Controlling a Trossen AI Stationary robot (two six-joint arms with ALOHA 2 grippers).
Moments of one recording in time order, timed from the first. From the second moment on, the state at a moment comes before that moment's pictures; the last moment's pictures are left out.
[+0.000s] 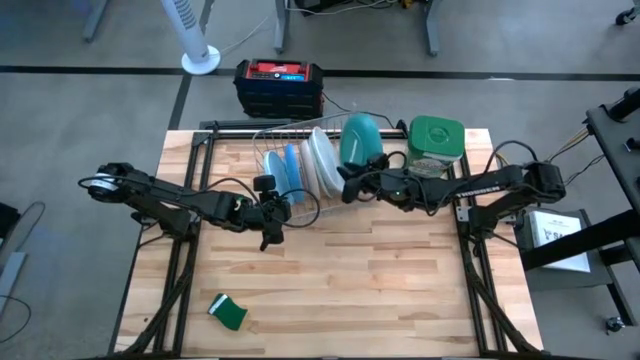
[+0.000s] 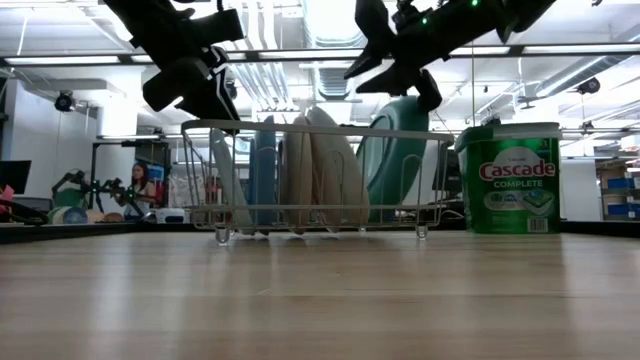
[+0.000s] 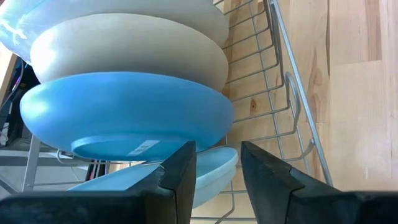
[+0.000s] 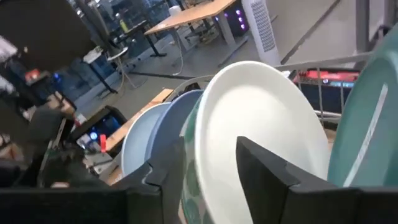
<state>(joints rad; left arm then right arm) -0.17 1.35 0.93 -0.55 -0.64 0.05 -0.03 1.43 0.84 0.34 0.58 0.59</state>
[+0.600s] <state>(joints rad) -0.17 1.35 0.98 -0.56 -0.55 0.04 0.01 1.32 1.00 -0.16 0.56 0.19</state>
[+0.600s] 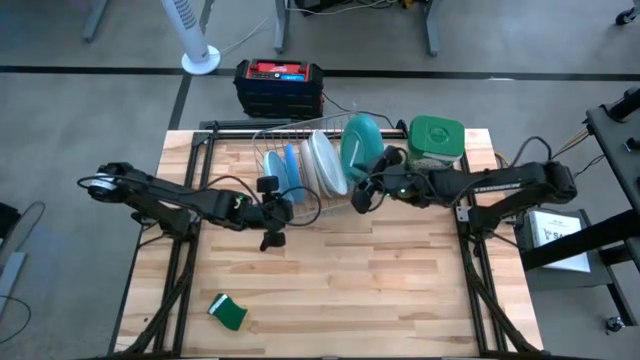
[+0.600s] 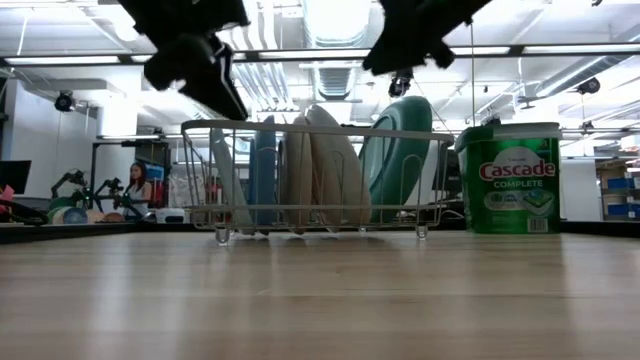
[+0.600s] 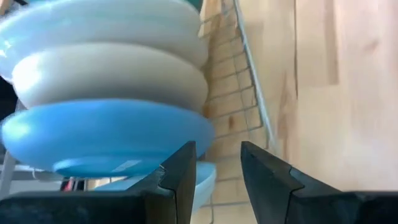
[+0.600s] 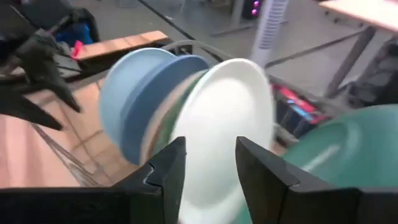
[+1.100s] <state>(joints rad) -0.21 1.35 1.03 -0.67 -0.47 -0.11 0.05 1.05 0.89 -0.44 0.60 0.35</state>
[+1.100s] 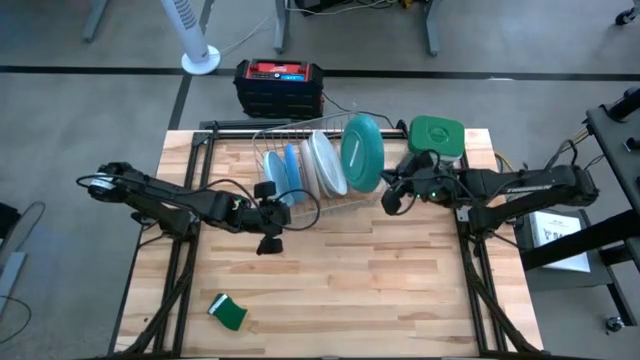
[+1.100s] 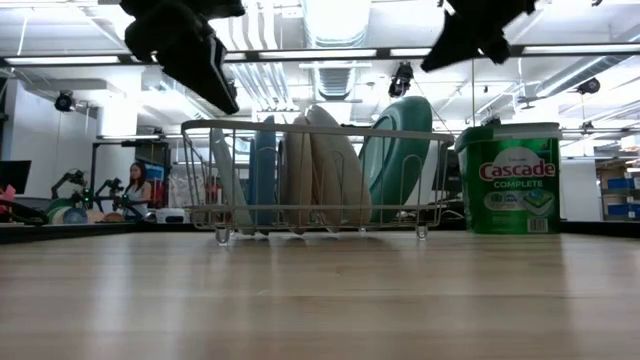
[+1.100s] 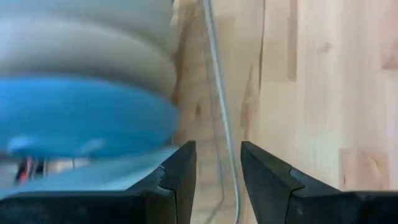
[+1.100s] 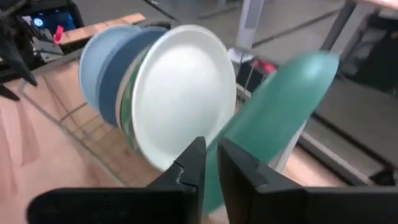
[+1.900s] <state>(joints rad) -0.23 1.35 1.03 -0.79 -0.50 -0.33 0.05 1.16 0.77 -0.74 0.68 0.86</state>
